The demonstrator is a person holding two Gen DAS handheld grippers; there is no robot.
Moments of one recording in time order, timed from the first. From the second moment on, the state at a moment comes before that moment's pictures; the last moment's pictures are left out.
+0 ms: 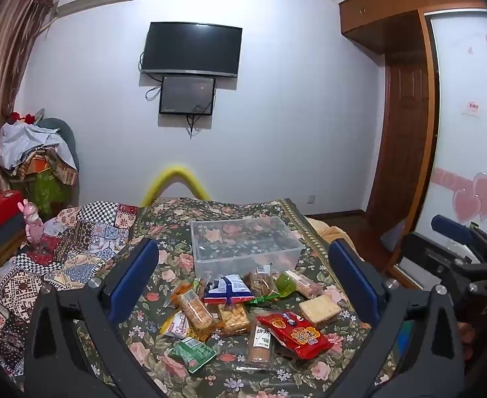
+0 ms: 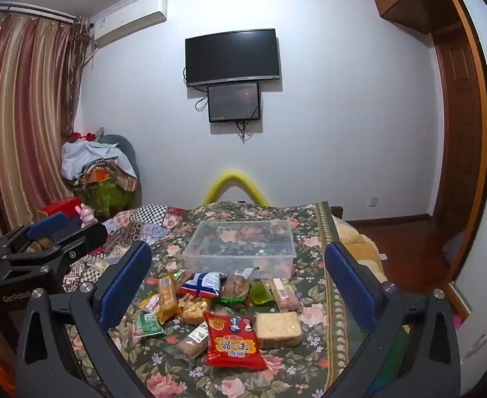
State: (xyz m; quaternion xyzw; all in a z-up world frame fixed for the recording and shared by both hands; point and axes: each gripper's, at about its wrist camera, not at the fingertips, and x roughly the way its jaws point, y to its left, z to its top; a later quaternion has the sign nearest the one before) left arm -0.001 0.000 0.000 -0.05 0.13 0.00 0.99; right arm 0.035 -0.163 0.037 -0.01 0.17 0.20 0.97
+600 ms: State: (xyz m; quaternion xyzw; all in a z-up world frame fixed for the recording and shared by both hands) left arm 0.002 0.000 -0.003 -0.05 0.14 0.01 0.99; right arm 0.035 -0.164 0.039 0.00 0.16 0.20 0.97
